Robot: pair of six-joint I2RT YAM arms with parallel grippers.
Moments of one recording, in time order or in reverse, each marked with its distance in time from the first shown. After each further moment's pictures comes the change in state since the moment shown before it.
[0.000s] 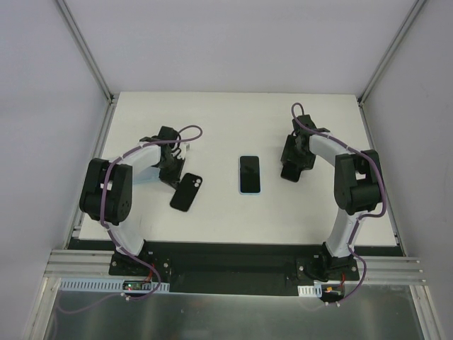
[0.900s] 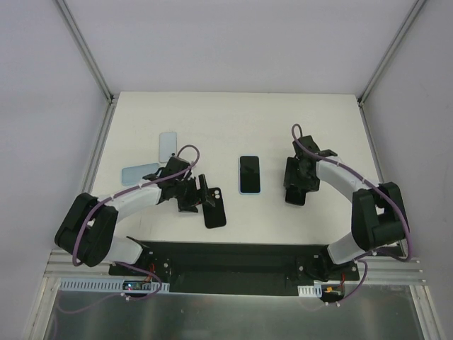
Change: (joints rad) left arm -0.253 -0.333 -0.445 0.401 0.227 -0.727; right arm 0.071 -0.341 -0.336 -0.064 -0.003 -0.041
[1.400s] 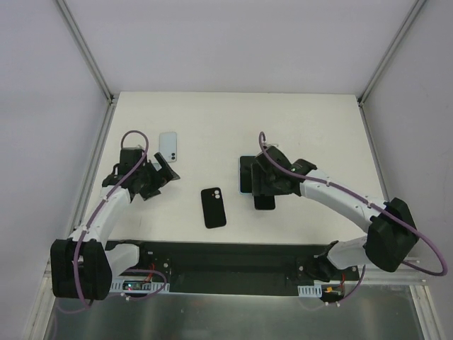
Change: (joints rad) left arm 0.415 -0.288 0.021 -0.137 -0.121 0.038; right arm 0.438 -0.162 0.072 -0.067 0.054 0.162
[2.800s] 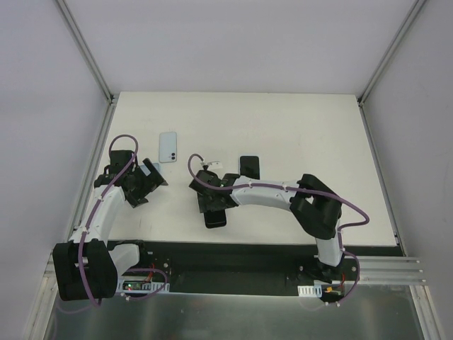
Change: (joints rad) left arm 0.156 -0.020 0.032 -0.203 -0.084 0.064; right arm 0.418 0.559 0.378 0.112 0.129 0.248
